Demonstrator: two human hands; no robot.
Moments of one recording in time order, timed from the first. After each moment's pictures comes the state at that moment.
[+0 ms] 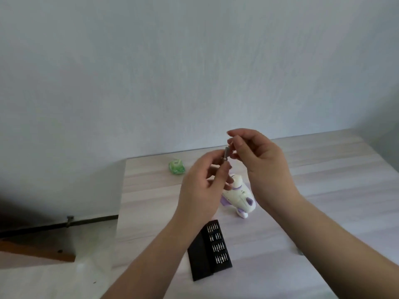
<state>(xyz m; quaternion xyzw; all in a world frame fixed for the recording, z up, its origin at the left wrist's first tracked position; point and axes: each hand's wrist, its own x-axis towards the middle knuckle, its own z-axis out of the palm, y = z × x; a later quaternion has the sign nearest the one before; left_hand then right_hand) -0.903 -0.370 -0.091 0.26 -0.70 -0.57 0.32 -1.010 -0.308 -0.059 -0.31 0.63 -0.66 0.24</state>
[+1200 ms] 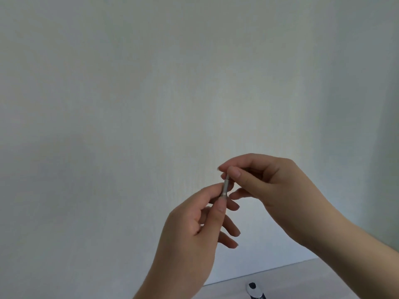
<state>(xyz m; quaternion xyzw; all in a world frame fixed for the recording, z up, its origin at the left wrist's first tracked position) -0.898 -0.378 0.132 0.07 -0.74 -0.50 0.44 -1.025 -0.293 0.178 -0.55 0.58 -0.60 0.09</state>
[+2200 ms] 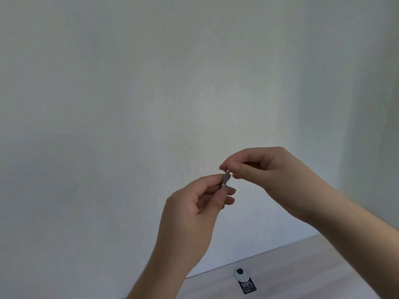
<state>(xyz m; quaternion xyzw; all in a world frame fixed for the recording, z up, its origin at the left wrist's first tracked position) -0.923 -0.369 0.125 0.06 -0.76 -0.48 0.43 -1.049 -0.263 0.177 -0.53 0.64 -0.55 0.09</state>
